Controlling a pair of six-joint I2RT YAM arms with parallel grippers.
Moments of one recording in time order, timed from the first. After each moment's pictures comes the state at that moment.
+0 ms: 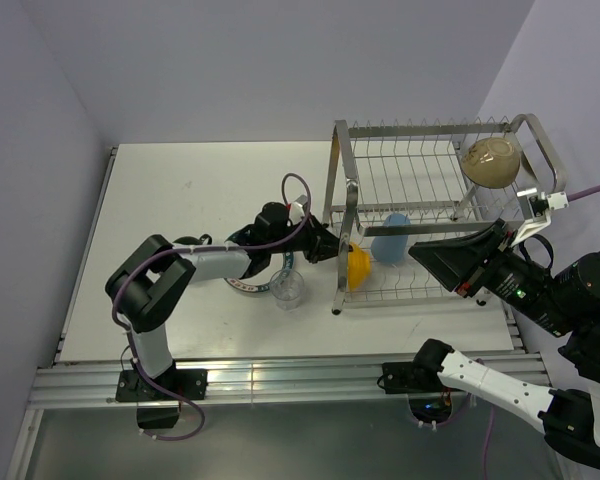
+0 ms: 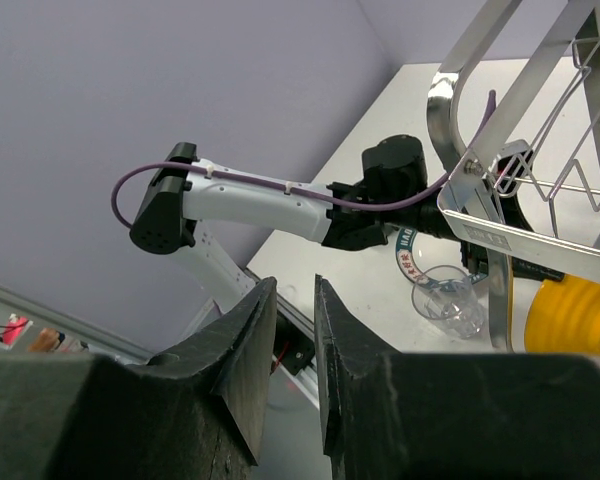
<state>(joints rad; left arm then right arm) -0.78 1.82 0.98 0.62 0.57 -1.60 0.83 0.63 1.54 -0.90 0.04 0.61</state>
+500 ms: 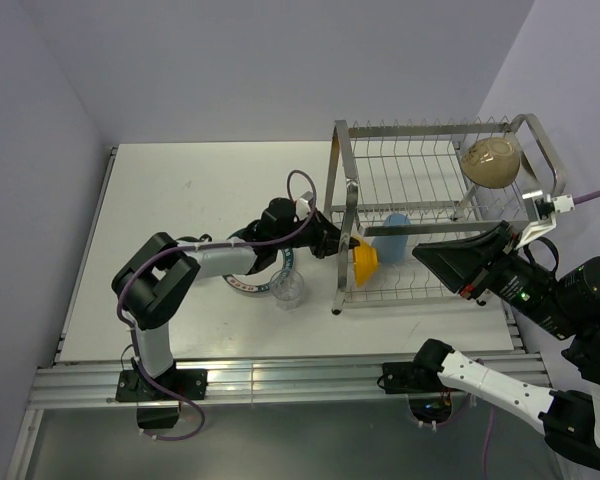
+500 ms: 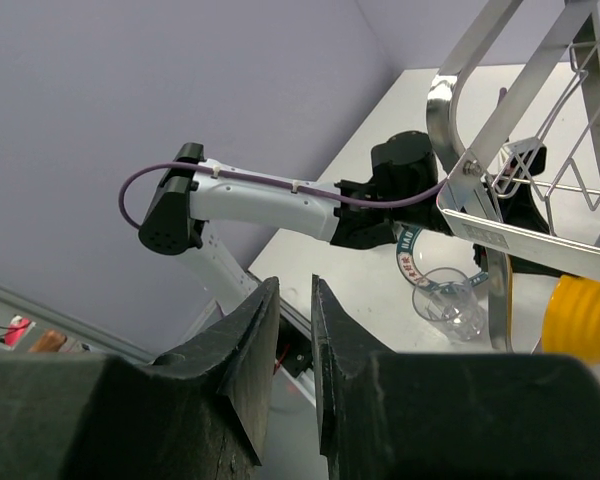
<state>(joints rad) -0.79 1.85 1.05 0.59 0.55 -1.65 0.83 0.62 1.53 -0.90 0.04 0.61</state>
